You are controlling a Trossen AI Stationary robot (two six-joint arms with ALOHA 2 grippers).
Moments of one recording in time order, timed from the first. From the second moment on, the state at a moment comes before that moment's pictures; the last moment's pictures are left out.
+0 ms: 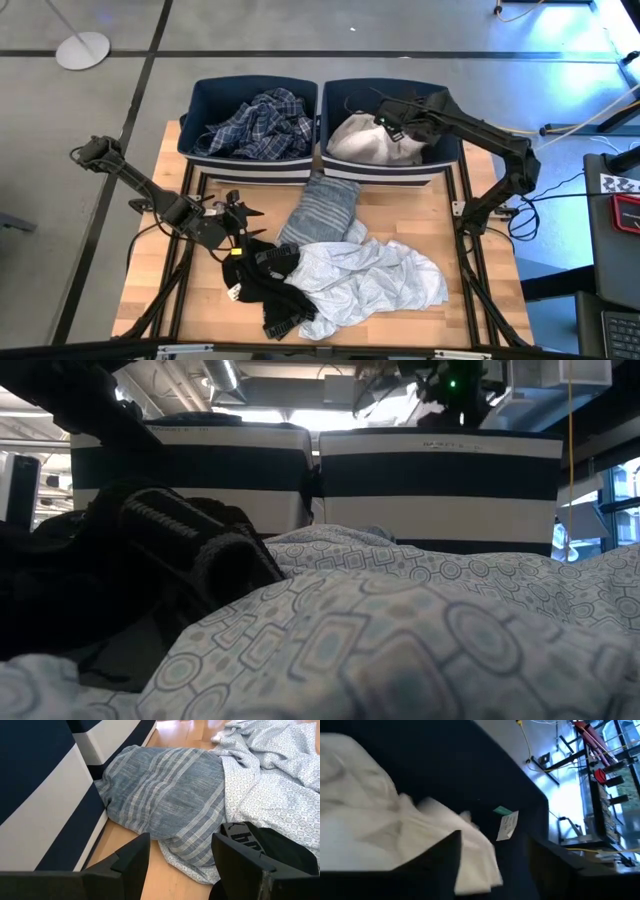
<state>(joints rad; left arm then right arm) -0.56 0.91 0.53 -0.32 -0.75 -0.36 -0.43 1.59 1.72 -1.50 0.87 0.53</state>
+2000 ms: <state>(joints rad) -0.52 0.92 0.53 -0.15 -0.71 -0.36 0.36 1.59 0.90 0.19 0.41 0.09</state>
